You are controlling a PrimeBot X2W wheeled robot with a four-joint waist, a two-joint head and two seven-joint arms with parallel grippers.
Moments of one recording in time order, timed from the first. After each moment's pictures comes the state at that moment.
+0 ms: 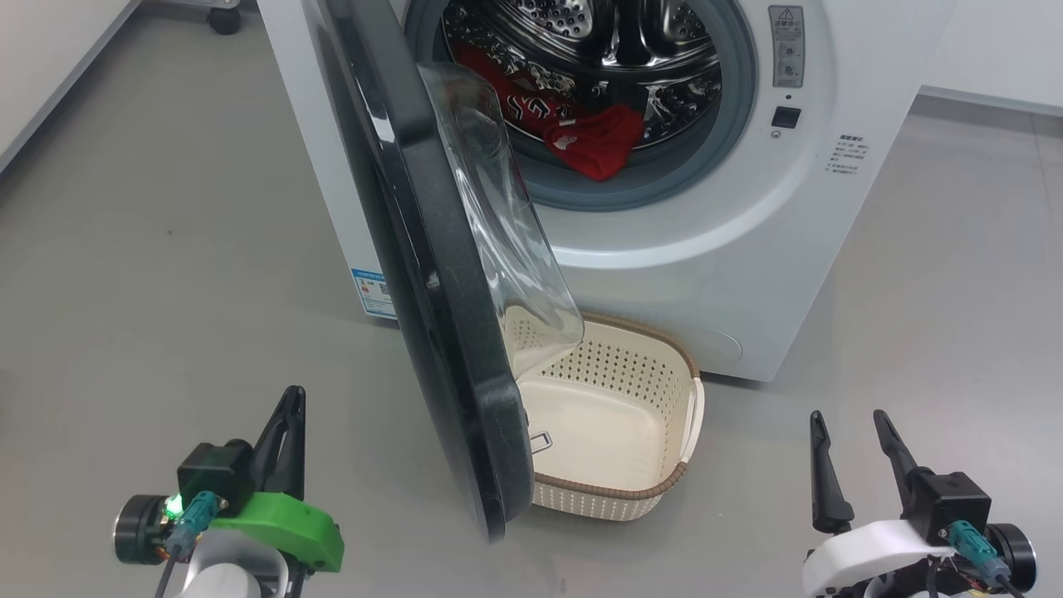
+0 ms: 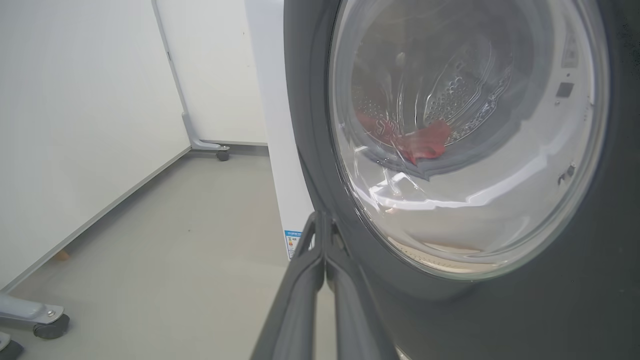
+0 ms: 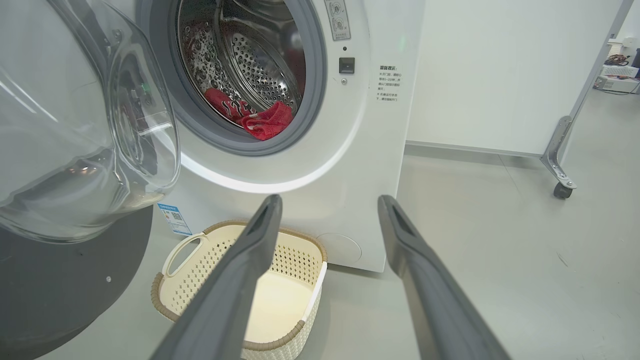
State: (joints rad) left arm -0.15 0.03 -0.14 0.41 -0.25 -0.05 -0.25; right arm 0.07 -0.10 0.18 0.20 0.30 -0.13 -0.26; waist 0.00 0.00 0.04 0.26
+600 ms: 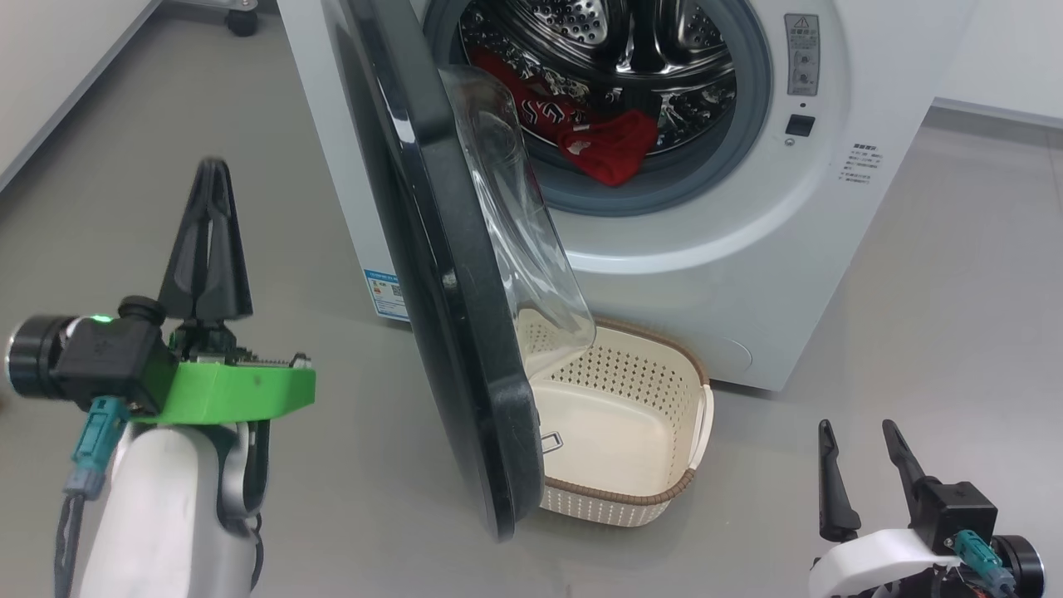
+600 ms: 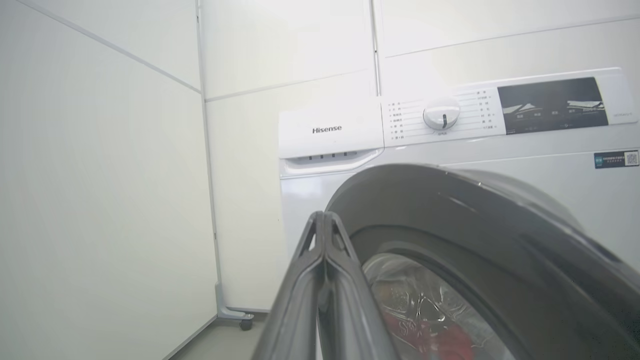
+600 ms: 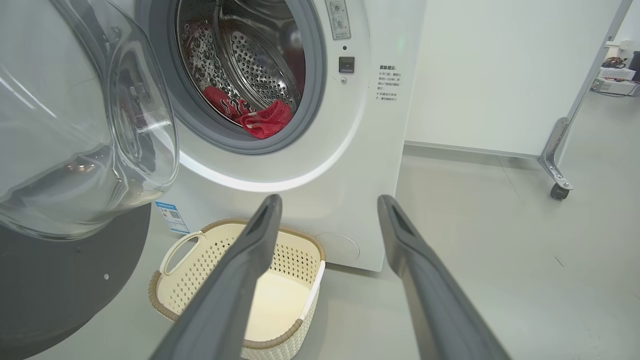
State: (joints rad) left arm -0.29 0.03 -0.08 0.06 -0.21 0.01 -0.25; right arm 0.09 -0.09 0.15 0.20 0.28 -0.13 -0.26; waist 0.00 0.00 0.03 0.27
